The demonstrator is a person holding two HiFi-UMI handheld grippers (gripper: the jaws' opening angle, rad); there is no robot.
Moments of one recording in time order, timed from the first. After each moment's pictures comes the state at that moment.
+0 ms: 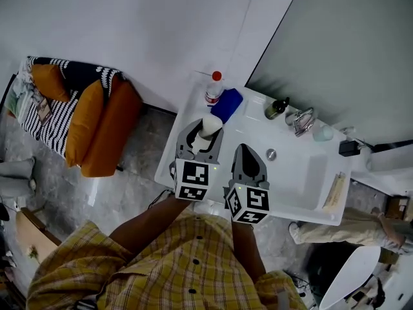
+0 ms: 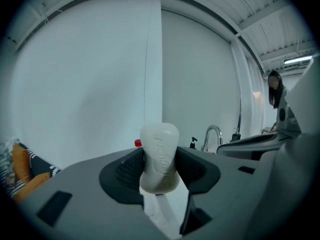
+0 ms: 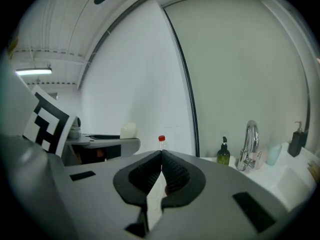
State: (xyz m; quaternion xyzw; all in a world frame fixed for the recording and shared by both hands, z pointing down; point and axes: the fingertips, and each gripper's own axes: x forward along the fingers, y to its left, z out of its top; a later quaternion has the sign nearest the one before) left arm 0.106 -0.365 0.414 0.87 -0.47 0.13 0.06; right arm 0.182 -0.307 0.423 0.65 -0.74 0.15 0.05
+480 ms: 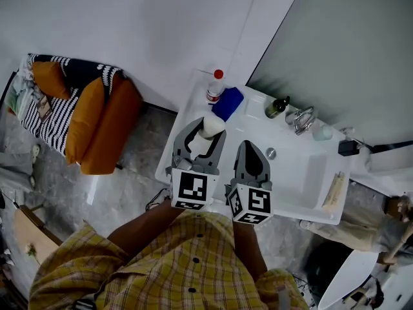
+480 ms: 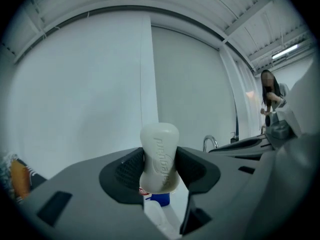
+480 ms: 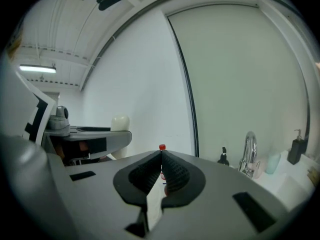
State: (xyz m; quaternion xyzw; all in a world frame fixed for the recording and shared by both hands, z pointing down) left arm 0.099 -0.338 0.365 0.88 -0.47 0.09 -0.02; right arm 0.181 -0.300 0.398 0.66 -0.74 0.11 0.03
